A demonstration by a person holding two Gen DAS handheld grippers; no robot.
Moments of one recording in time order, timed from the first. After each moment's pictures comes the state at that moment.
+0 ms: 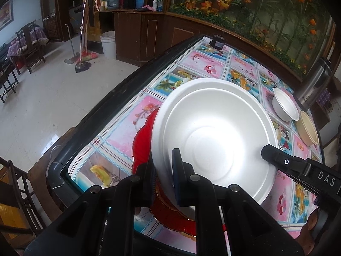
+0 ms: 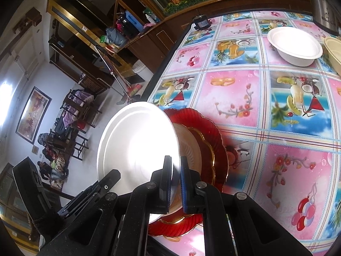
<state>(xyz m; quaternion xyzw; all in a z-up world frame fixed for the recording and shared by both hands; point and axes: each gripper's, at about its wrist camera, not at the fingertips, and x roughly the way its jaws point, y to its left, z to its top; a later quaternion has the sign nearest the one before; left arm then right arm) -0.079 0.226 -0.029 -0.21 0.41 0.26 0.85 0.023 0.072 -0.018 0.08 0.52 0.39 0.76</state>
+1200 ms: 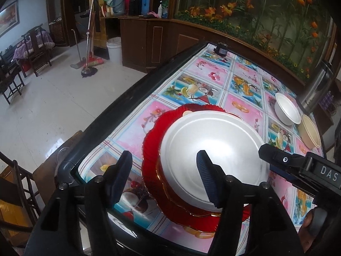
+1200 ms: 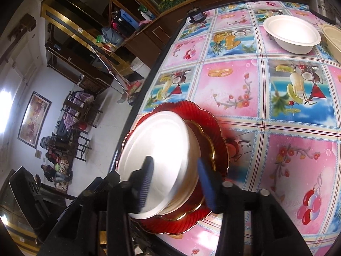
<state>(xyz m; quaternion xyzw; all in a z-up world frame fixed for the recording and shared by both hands) -0.095 0.224 -0.015 -0.20 0.39 0.29 0.85 0.023 0.068 -0.025 0.10 0.54 0.38 0.75</state>
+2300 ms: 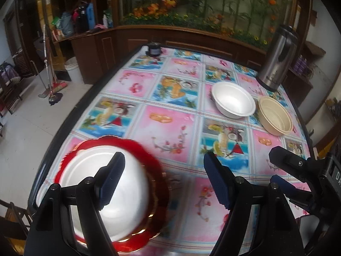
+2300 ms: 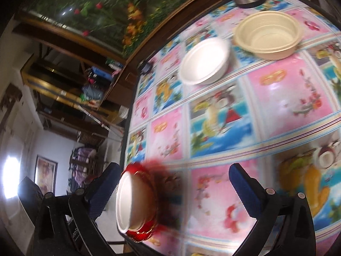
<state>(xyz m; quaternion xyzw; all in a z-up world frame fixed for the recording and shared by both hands) 0.032 0.110 0.024 -0.12 0.42 0.17 0.88 0.096 -0.090 -0.009 0.27 0.51 0.27 0.77</state>
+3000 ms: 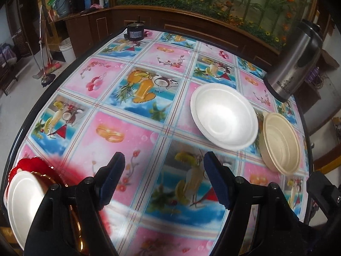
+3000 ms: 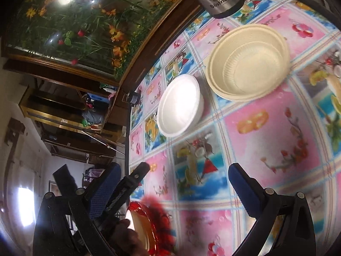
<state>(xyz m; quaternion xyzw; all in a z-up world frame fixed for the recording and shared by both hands) 0.163 0.087 -0.014 -0.17 0.46 0.19 0.85 0.191 -0.142 -0.019 0.35 0.51 0.25 0.74</state>
